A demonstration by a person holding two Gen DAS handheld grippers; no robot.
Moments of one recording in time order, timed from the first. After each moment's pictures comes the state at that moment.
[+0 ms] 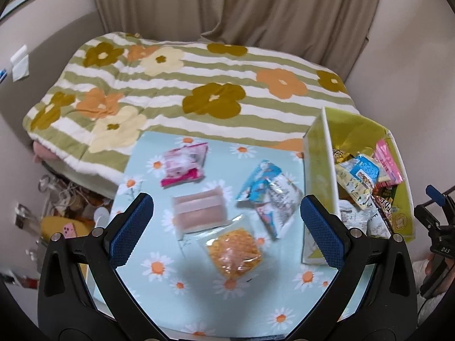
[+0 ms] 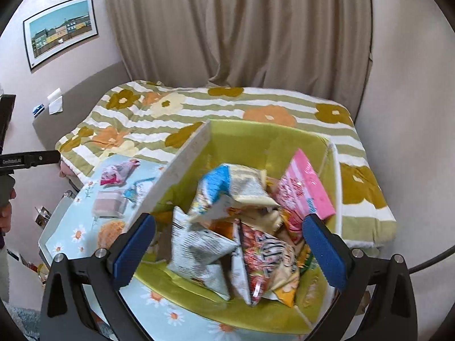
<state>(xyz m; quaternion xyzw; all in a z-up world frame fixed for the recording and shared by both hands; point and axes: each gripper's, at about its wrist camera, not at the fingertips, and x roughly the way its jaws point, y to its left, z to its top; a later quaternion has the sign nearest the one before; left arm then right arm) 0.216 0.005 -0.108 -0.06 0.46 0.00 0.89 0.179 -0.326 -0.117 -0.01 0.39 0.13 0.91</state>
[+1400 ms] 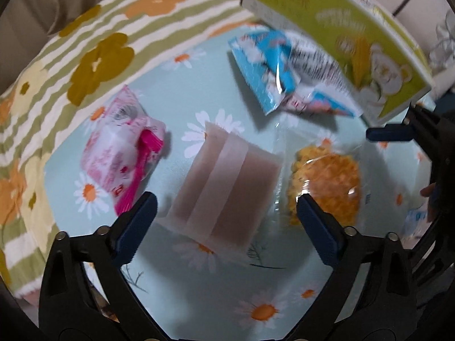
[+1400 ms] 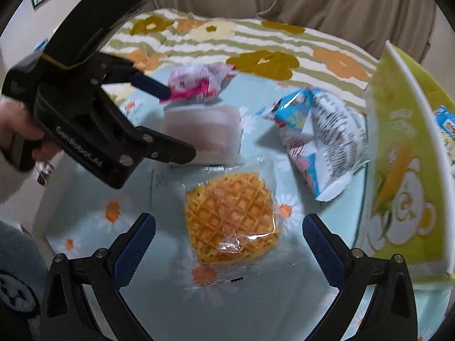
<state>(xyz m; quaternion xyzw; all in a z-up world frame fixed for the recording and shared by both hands) 0.301 0.033 -0.297 0.20 0.56 -0.34 0.73 0.192 -0.063 -0.277 -0.07 0.53 0.16 0.83</state>
